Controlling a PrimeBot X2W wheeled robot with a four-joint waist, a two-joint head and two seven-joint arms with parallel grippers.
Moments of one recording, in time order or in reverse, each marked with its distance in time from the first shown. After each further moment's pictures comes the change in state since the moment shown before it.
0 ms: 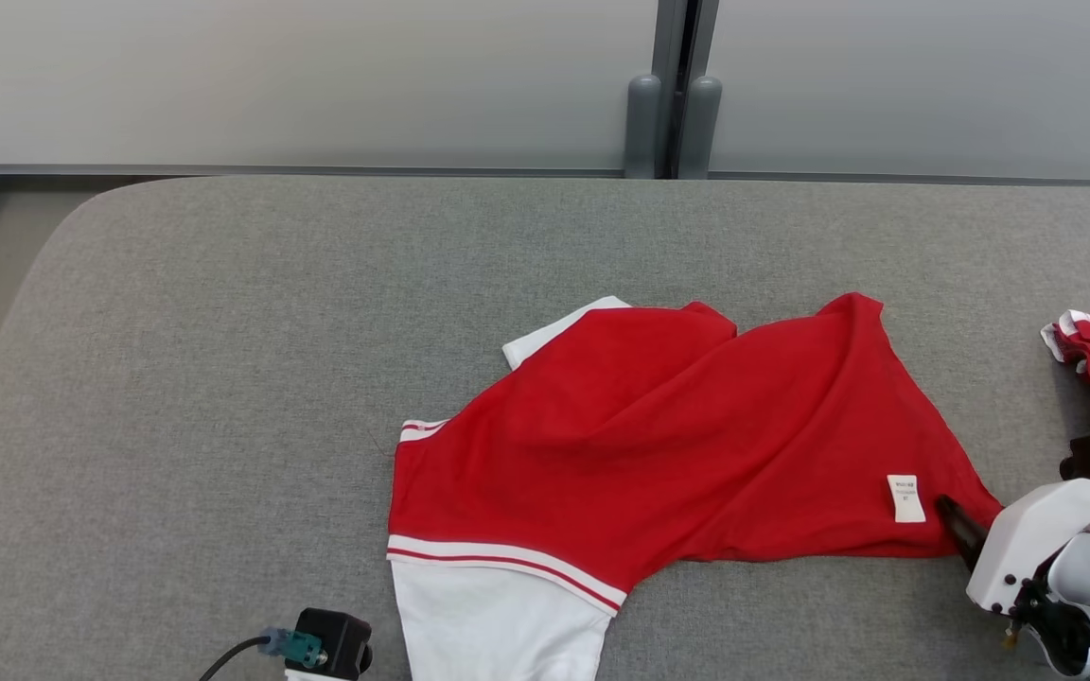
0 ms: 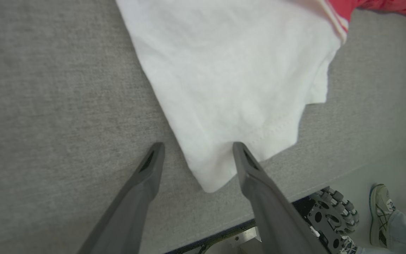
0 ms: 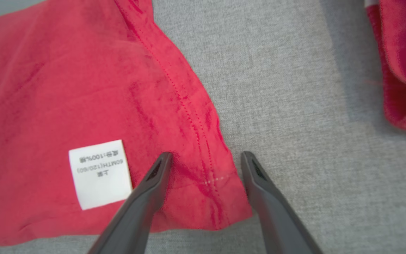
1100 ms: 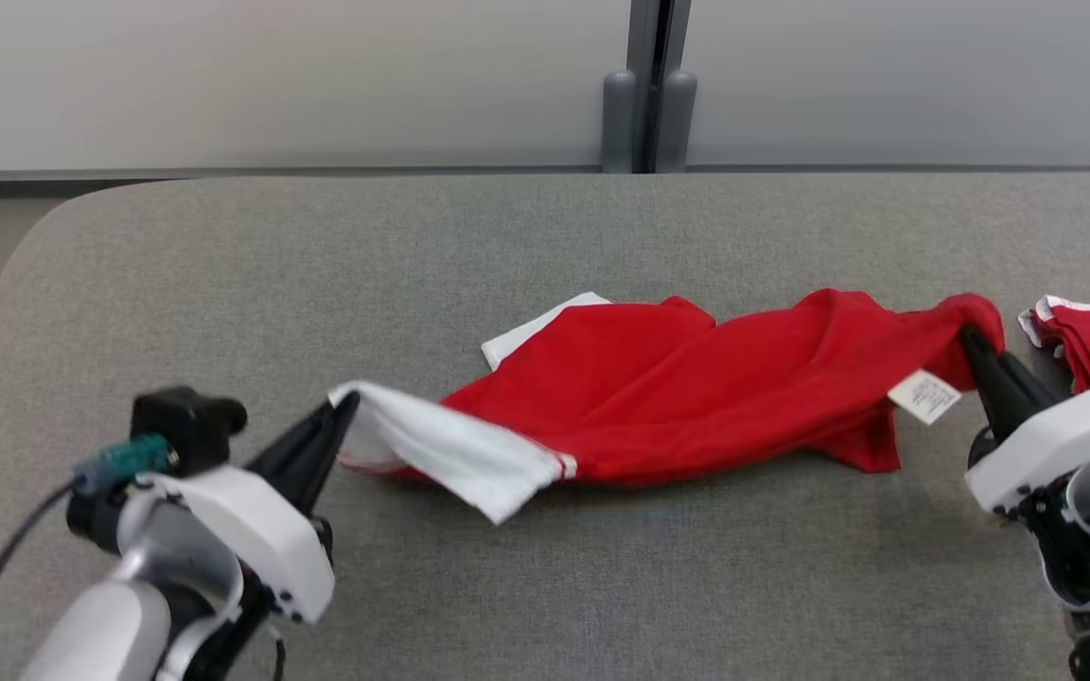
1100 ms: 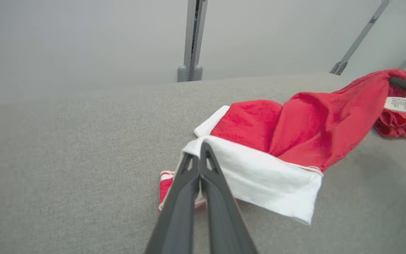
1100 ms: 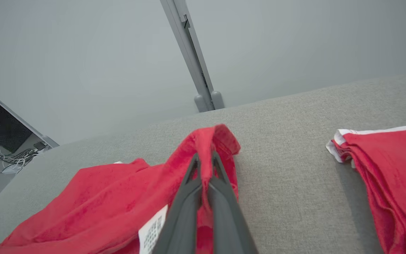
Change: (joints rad) left arm -0.183 0.090 0.137 -0.199 0.057 -0.049 -0.219; right arm 0.020 -0.022 0.049 -0.333 0.111 0.000 -0.237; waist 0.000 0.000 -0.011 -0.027
